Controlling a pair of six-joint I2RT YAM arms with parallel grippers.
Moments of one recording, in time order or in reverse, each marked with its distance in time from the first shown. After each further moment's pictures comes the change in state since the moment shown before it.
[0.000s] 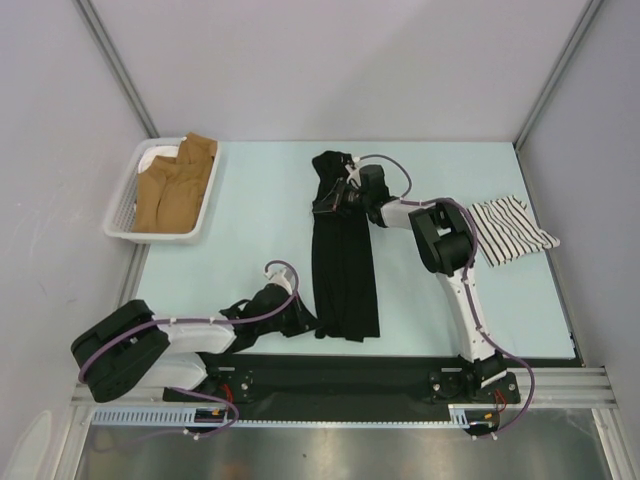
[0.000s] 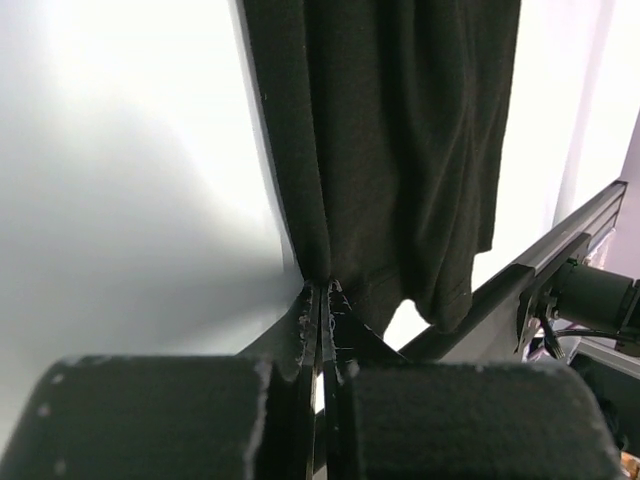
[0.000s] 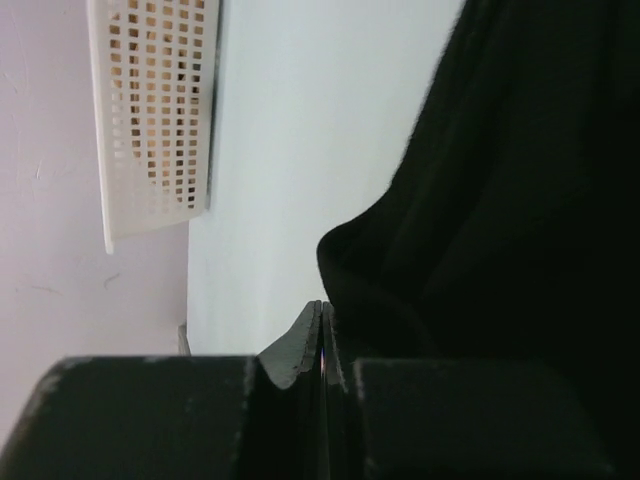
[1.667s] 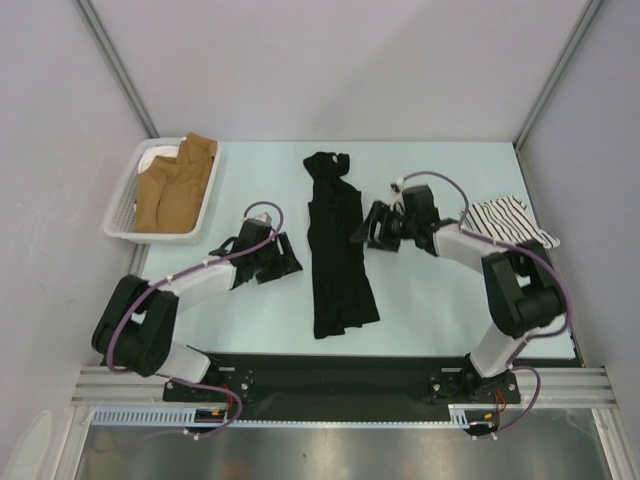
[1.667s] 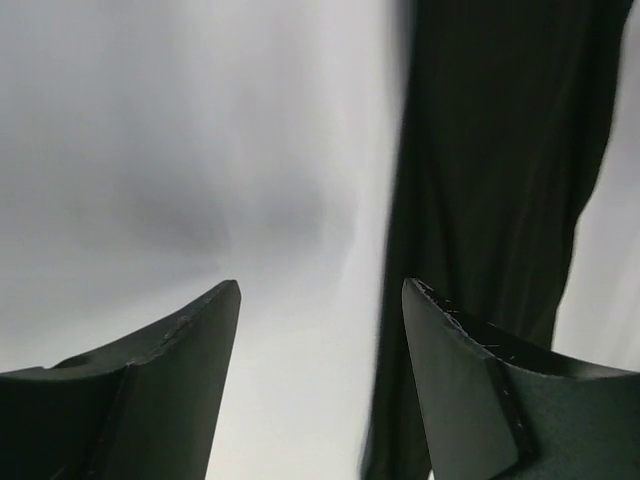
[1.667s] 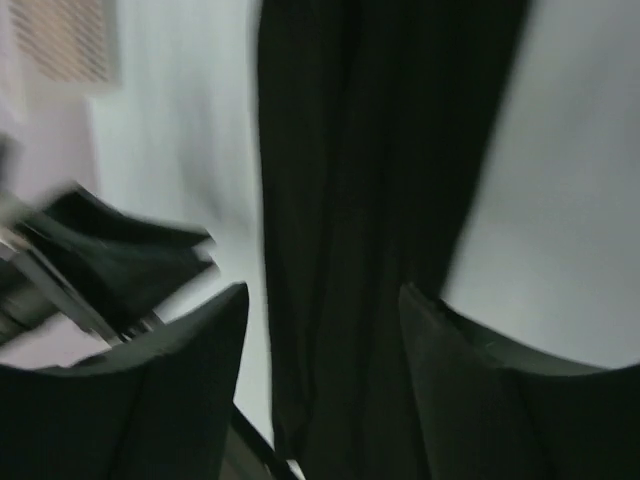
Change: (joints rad) left arm 0.445 0.118 0.413 -0.496 0.014 0.362; right arm -0.070 -0.698 -0.611 -0.317 0.171 -0.218
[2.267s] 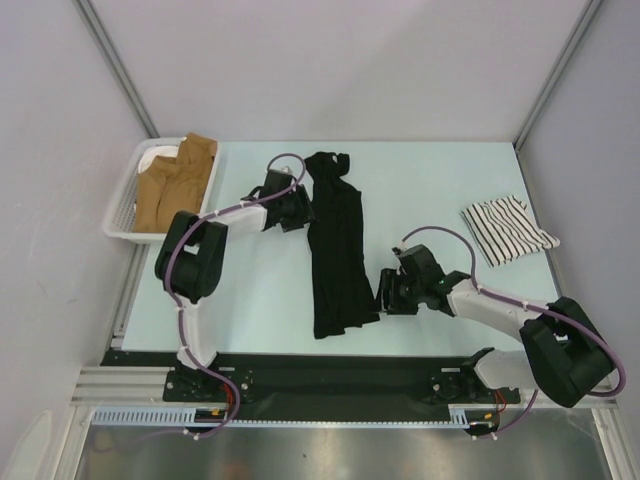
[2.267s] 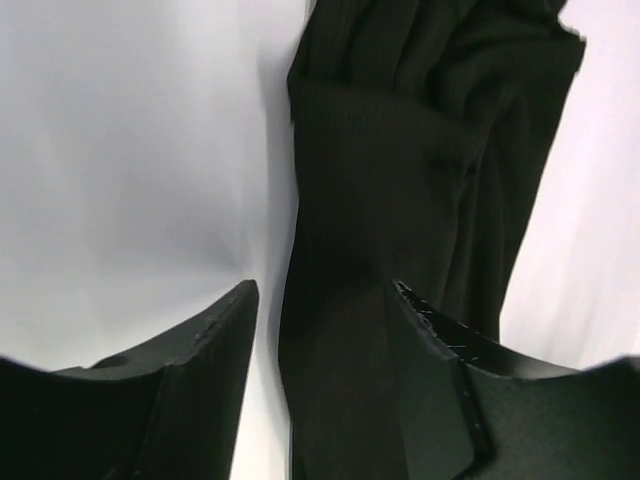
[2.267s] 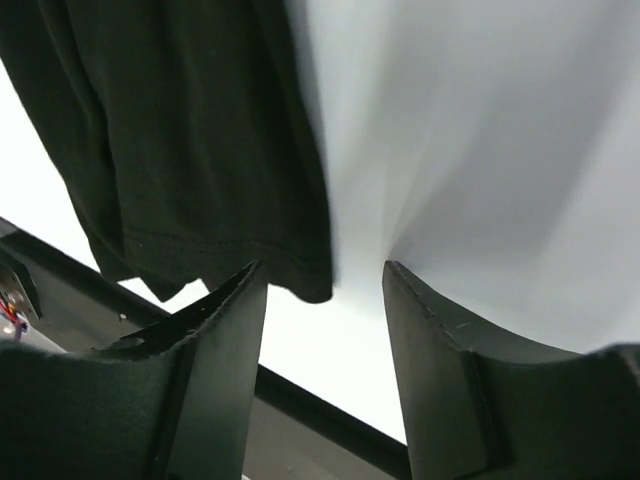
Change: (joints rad) left arm 0.063 0.578 0.624 0.036 0.060 0.041; right arm 0.214 -0.451 -0.501 -0.264 0.279 -0.046
